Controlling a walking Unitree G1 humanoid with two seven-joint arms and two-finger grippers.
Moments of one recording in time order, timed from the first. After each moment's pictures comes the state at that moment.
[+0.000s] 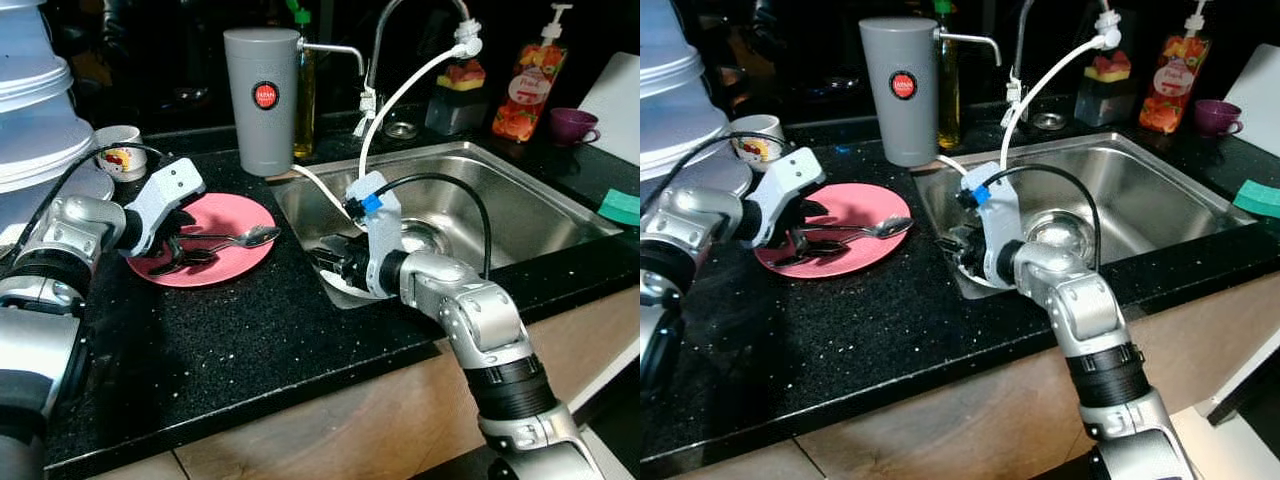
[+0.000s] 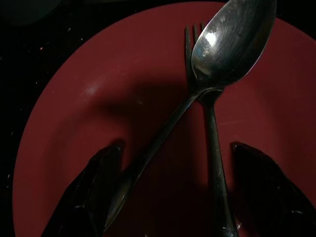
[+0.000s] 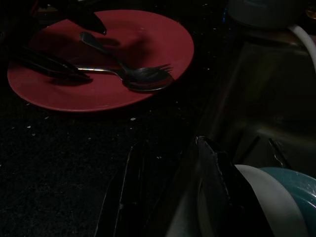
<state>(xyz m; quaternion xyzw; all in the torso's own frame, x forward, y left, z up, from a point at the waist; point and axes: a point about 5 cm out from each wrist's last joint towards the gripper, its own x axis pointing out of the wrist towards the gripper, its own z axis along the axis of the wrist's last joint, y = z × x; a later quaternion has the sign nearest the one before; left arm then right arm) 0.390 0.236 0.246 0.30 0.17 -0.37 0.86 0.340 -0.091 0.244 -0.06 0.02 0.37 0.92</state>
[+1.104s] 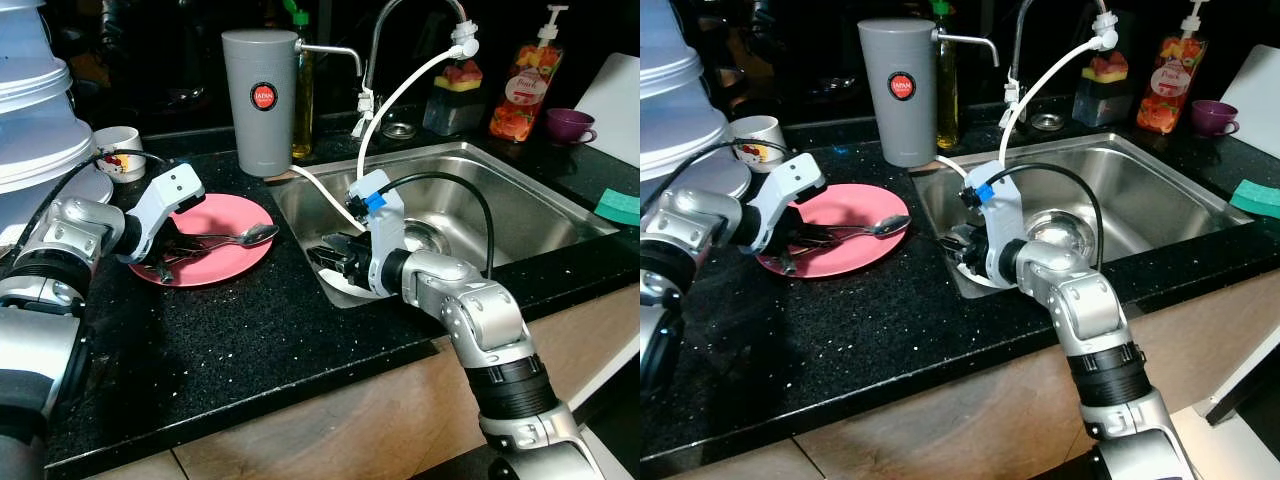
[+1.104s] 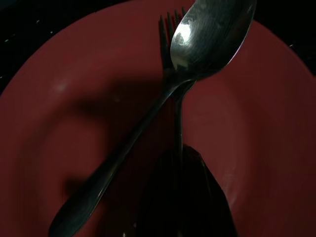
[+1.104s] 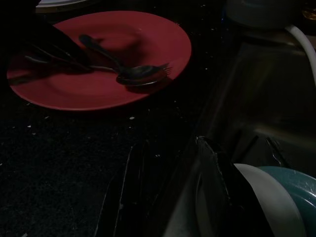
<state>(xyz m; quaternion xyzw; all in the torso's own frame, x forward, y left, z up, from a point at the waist) 0.385 0.237 0.243 0.27 0.20 -0.41 0.85 0.340 -0.091 0.244 -0.06 0.02 0.38 0.92</state>
